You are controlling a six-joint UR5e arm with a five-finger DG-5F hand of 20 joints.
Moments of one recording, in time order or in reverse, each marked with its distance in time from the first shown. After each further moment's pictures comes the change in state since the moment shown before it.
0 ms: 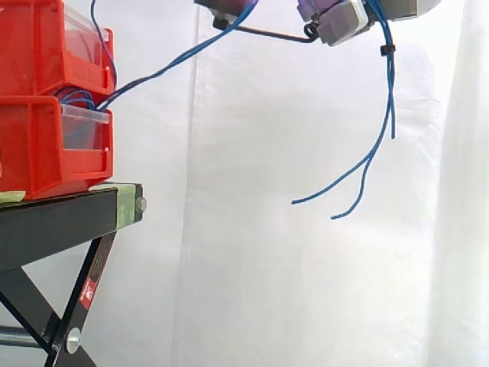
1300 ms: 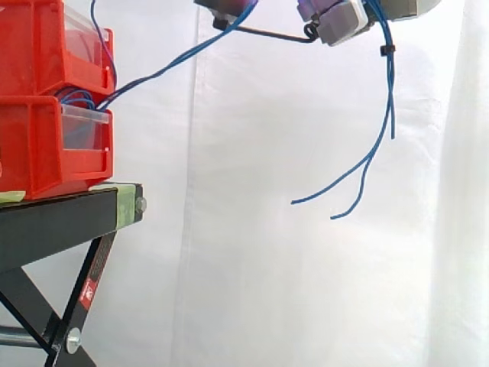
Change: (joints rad) arm 0.000 0.000 0.000 0.000 0.001 0.000
